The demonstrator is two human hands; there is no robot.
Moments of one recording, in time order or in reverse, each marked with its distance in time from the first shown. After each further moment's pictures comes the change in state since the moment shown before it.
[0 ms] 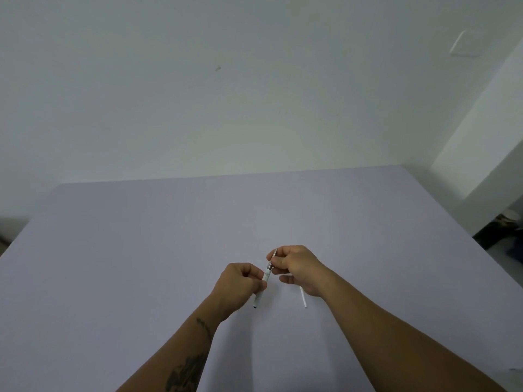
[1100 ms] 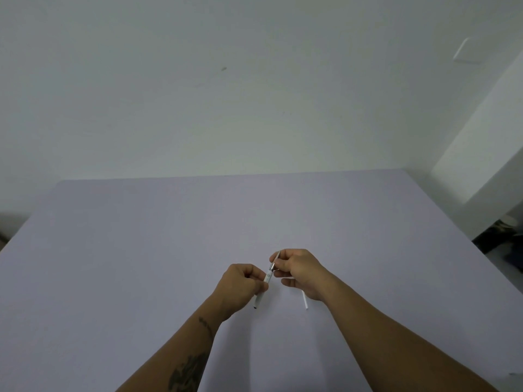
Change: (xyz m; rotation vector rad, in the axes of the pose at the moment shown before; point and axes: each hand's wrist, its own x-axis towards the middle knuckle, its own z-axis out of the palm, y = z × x) left_hand 0.008 -0.010 -0.002 0.023 -0.004 0.005; right_hand 0.000 0.003 0.005 0.014 0.031 0.026
